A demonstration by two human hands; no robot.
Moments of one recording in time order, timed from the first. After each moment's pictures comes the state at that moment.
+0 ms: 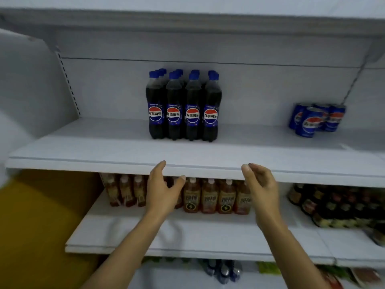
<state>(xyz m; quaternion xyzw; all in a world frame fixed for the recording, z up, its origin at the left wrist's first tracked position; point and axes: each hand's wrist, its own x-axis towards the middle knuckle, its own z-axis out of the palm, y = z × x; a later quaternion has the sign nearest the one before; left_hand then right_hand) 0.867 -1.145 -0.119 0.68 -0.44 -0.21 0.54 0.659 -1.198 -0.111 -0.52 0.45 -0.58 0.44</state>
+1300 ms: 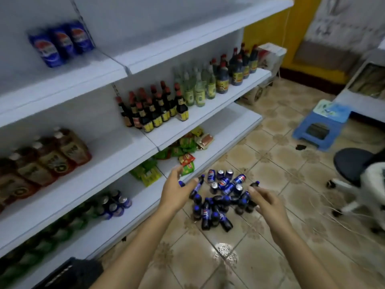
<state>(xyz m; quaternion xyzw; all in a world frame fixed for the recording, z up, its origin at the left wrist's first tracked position) 0.272 -0.974 -0.237 0.55 -0.65 -0.47 0.22 0.084 -0.838 -0.269 -0.18 0.71 -0.55 0.40</state>
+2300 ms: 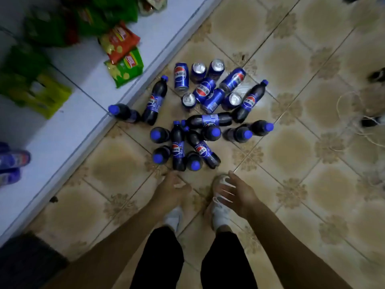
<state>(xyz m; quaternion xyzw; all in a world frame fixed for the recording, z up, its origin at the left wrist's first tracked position) 0.165 -1.099 -0.766 0.58 -0.50 -0.61 -0.17 -0.003 -0.984 -0.768 0.32 0.67 -0.35 0.58</state>
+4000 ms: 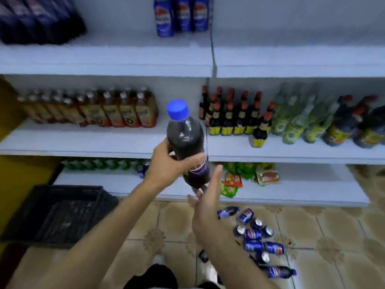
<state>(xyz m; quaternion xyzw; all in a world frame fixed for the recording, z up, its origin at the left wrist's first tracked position) 0.259 -1.107 -0.181 0.62 -0.46 -0.39 0.51 0.158 -1.099 -0.246 -0.20 0.53 -0.47 0.68</state>
